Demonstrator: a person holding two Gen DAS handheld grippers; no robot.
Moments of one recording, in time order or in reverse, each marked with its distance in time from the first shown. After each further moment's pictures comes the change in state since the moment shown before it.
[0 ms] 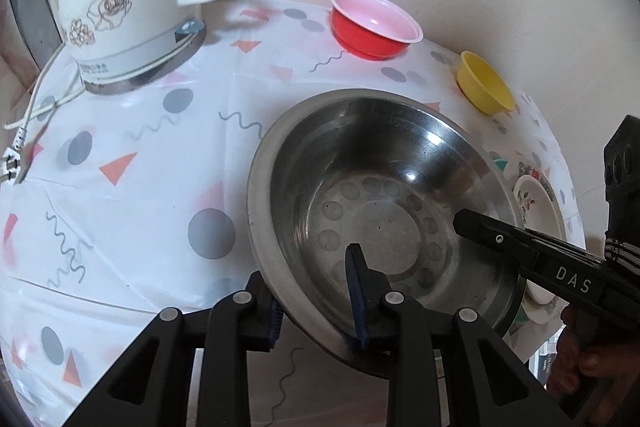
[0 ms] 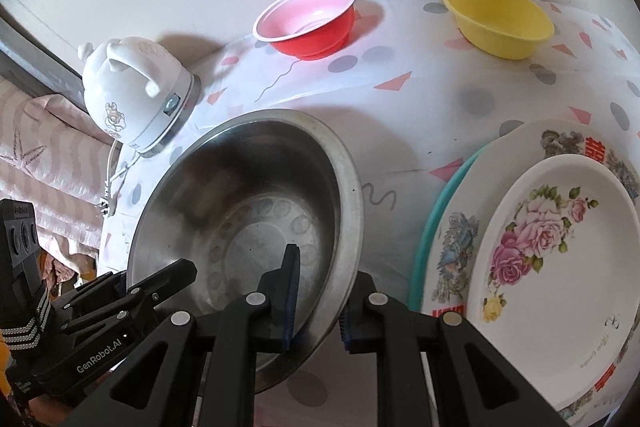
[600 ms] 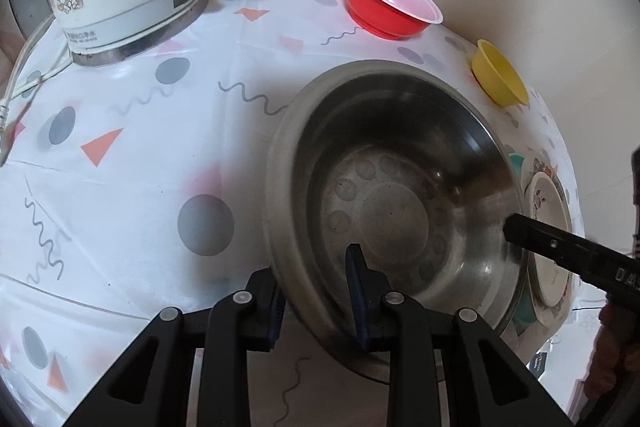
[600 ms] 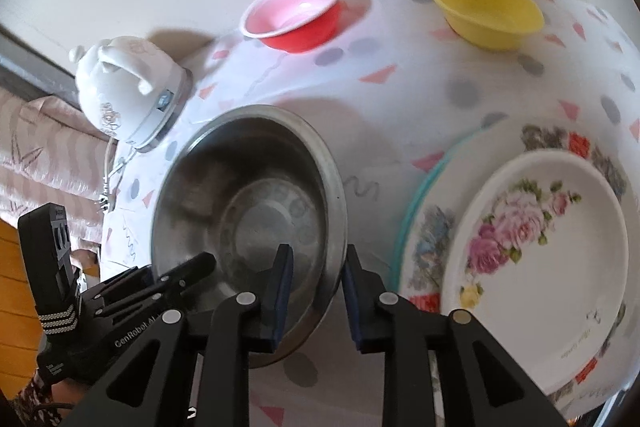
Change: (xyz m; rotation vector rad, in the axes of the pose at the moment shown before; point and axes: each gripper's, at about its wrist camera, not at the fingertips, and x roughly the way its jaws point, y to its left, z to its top) left arm 0.023 0.010 0.003 -0.034 0.063 -0.015; right arm -0.014 -0.013 0.007 0.046 0.079 -0.010
